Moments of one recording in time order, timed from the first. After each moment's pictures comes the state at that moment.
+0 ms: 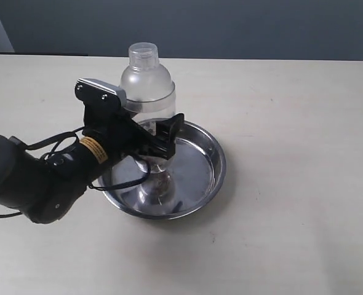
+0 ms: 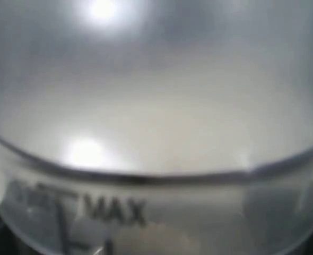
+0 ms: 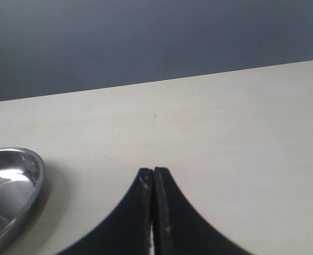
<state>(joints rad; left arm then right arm) -0.49 1.92 -0.59 -0.02 -1.10 -0.15 0.08 0.05 0.00 0.06 0.25 0.12</state>
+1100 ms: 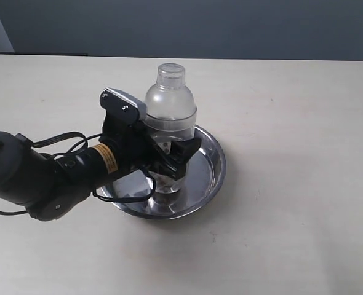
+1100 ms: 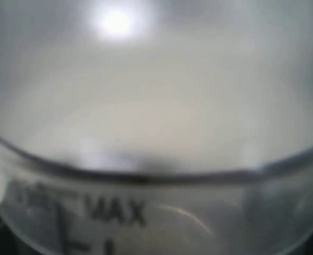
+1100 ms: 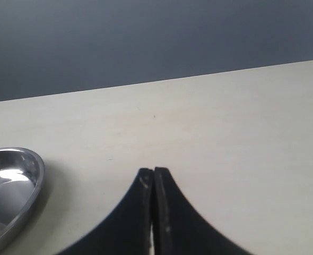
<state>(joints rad) -0.49 1.94 -0.62 0.20 -0.99 -0.25 0.08 0.05 0.00 0.06 0.25 0.12</state>
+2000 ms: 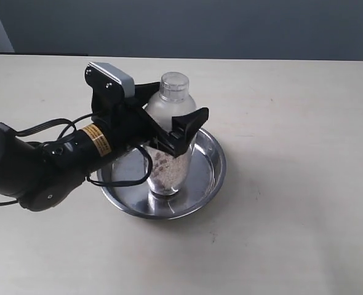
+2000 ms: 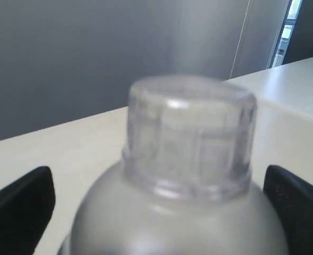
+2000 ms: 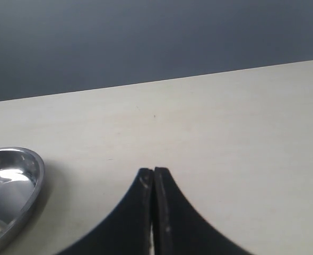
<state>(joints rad) -0.47 1.86 -0.63 0.22 -1.13 -0.23 0.08 0.05 0.00 0.06 0.25 0.12</state>
